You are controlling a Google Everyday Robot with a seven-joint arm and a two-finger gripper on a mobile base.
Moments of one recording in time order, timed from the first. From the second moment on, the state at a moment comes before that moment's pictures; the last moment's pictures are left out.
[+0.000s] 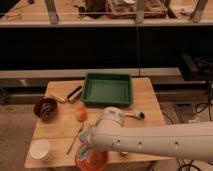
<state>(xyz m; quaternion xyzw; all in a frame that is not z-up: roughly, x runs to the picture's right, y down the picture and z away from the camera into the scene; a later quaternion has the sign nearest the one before) -0.078 0.232 0.635 -0.14 -0.27 -0.47 0.83</state>
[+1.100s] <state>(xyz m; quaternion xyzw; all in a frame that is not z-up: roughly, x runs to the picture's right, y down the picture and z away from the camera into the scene) -0.263 0.206 0.595 -0.11 -0.35 -0.59 0.71</state>
